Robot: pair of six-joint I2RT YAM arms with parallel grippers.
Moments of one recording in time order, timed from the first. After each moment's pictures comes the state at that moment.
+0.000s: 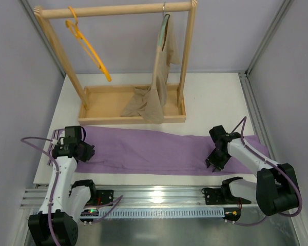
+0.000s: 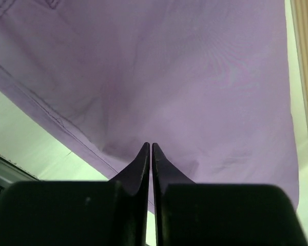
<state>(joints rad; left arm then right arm) 0.10 0.85 0.62 -0.88 -0.09 -0.95 0.24 1.19 0.57 -0.92 0.07 1.00</state>
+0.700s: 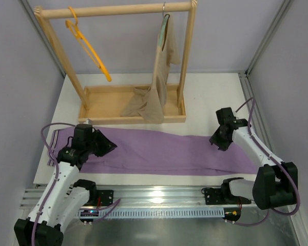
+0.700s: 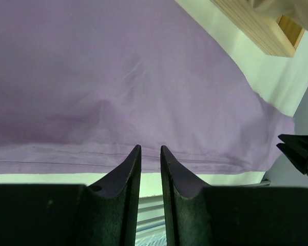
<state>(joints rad) -0.18 0.76 0.65 -0.72 0.20 -0.84 0.16 1.23 0.84 -0.86 0.17 0.82</state>
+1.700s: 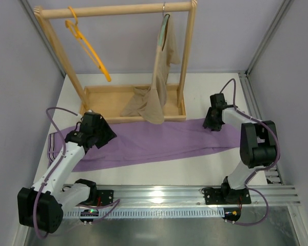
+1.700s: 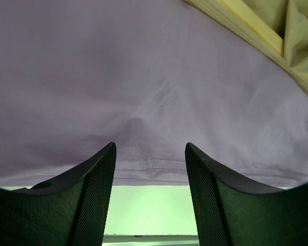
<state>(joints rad) -0.24 1.02 0.75 -0.65 -0.04 -0.82 0.10 1.66 0.97 -0.46 0.12 0.47</state>
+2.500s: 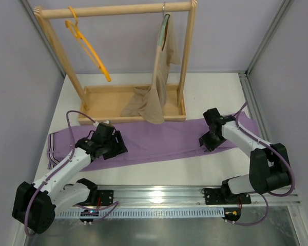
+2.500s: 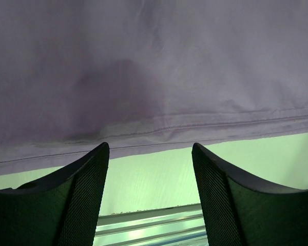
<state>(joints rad) -0.46 1.01 0.62 -0.62 0.00 -0.76 0.27 1.40 0.84 -0.86 0.10 1.24</state>
